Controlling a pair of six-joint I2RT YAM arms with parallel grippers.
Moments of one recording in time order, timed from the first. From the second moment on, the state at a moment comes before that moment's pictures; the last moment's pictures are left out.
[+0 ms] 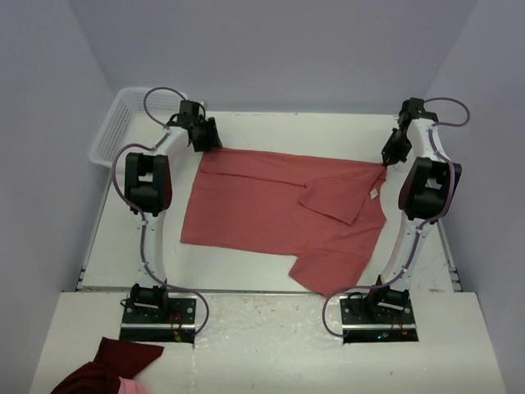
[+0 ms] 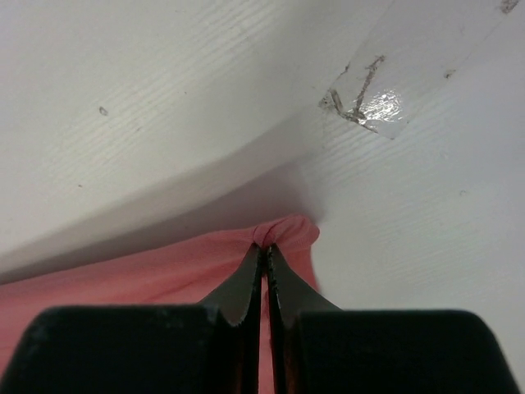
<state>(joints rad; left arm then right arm) -0.11 2.36 1.91 -0.42 0.19 -0.33 -0.23 2.24 1.98 -0.99 0.05 0.38</state>
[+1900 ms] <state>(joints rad) -0.90 1.65 1.47 -0.25 -0.09 -0.34 0.08 1.19 1.65 -0.97 0.09 0.33</state>
